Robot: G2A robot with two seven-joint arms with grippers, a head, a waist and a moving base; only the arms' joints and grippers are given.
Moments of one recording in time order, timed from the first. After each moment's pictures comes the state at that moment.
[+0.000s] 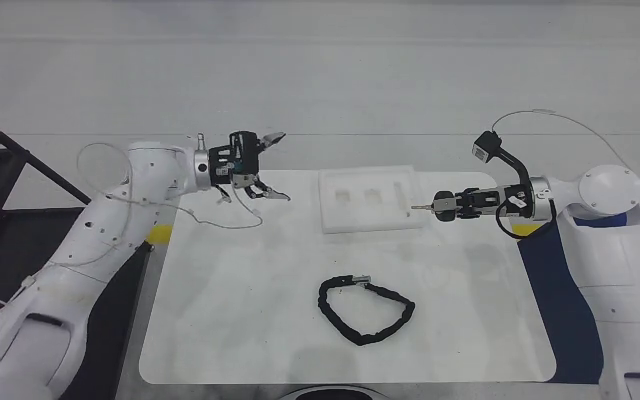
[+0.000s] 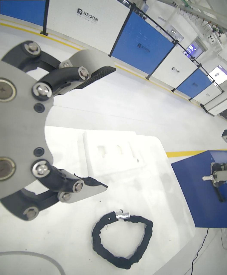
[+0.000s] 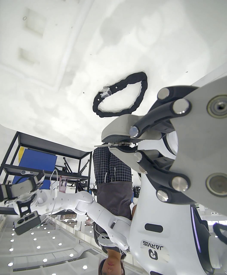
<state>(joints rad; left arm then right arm) 0.65 -0.81 -0.77 -1.29 1.59 -0.89 0.59 -0.87 -1.03 1.35 -1.32 0.24 -0.13 1.54</state>
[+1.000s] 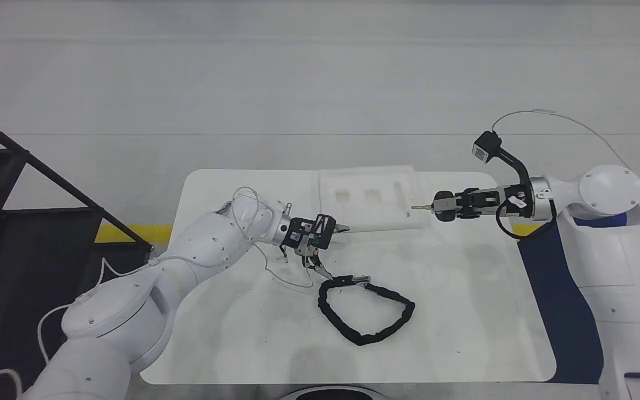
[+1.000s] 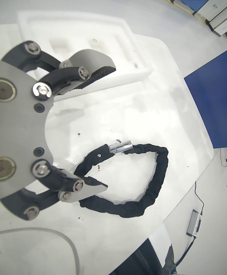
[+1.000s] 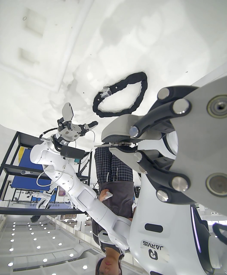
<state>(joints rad) 0.55 -1.18 -0.26 -0.78 1.82 -0.88 0.94 -0.87 -1.03 1.35 -1.32 0.24 -0.13 1.54</state>
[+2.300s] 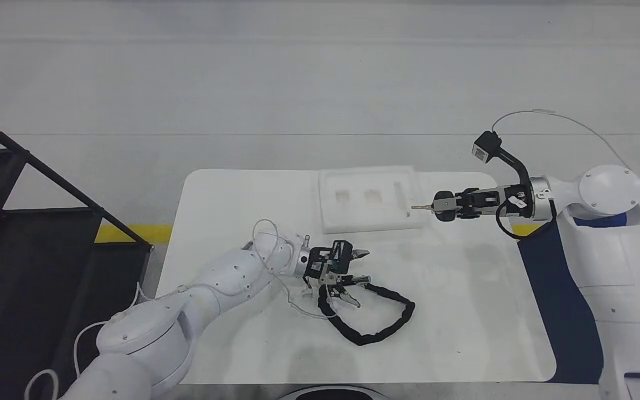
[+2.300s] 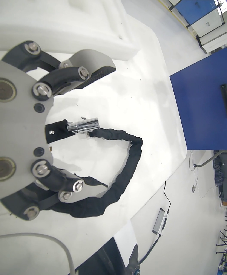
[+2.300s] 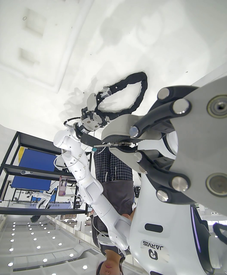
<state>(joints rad) 0.70 -1.29 -0.25 -0.71 1.66 -0.76 0.91 -0.87 -1.03 1.35 -1.32 0.24 -0.13 1.54</state>
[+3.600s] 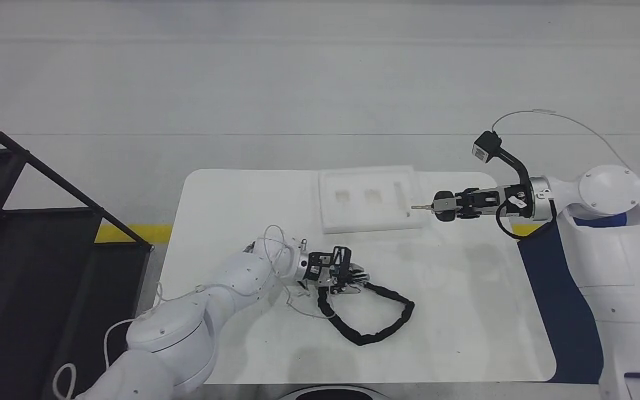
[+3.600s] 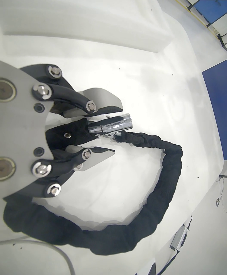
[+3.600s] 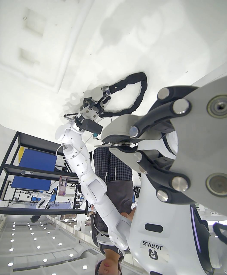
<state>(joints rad) 0.69 -1.41 -0.22 -0.44 1.76 -0.68 0.96 -0.87 -1.03 1.35 -1.32 0.24 -0.13 1.54</state>
